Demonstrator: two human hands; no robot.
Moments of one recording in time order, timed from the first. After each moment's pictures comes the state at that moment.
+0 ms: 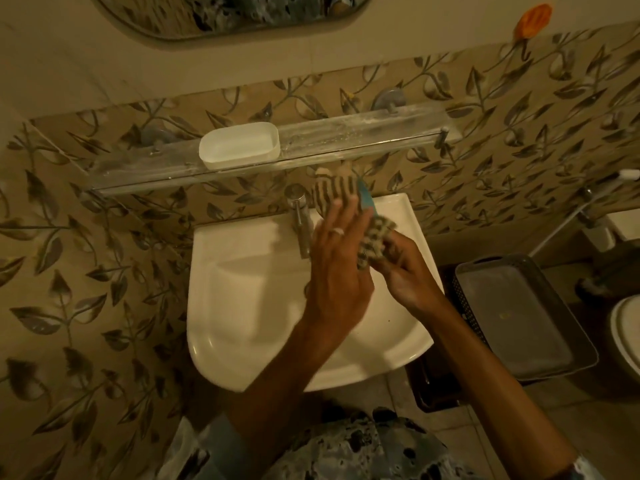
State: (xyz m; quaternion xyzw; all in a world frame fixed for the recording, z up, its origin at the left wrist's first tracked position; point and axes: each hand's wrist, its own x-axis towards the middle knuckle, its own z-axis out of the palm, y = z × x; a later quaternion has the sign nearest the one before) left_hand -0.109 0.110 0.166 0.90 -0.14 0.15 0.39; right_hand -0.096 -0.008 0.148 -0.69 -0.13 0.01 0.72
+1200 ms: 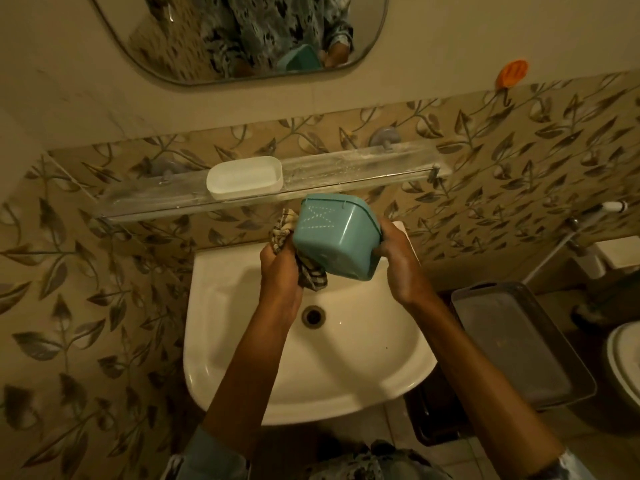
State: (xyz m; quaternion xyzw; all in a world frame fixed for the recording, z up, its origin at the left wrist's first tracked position) left_hand -0.061 0.158 0.188 0.55 0.21 0.01 0.81; right_hand -0.063 0.000 0.186 -0.73 -0.06 -0.01 0.68
